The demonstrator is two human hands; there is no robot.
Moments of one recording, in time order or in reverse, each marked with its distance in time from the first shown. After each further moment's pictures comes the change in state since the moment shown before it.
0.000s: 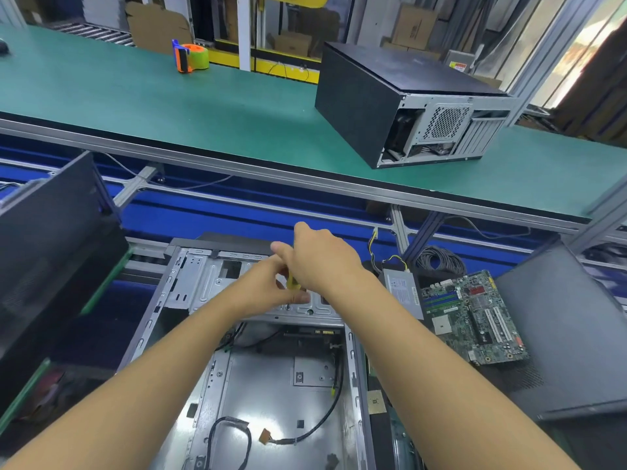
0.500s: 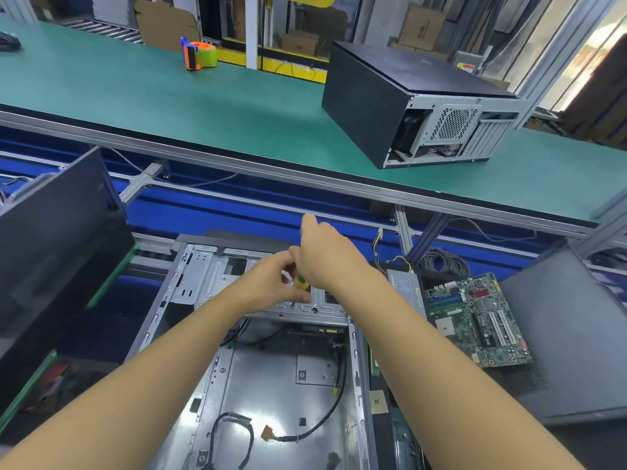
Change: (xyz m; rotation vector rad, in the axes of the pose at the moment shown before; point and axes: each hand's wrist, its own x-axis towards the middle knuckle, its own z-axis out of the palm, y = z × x) left_hand 0.002 -0.002 -0.001 0.063 0.023 0.025; right_hand 0.001 -0.001 0.000 0.048 -0.001 -0.031
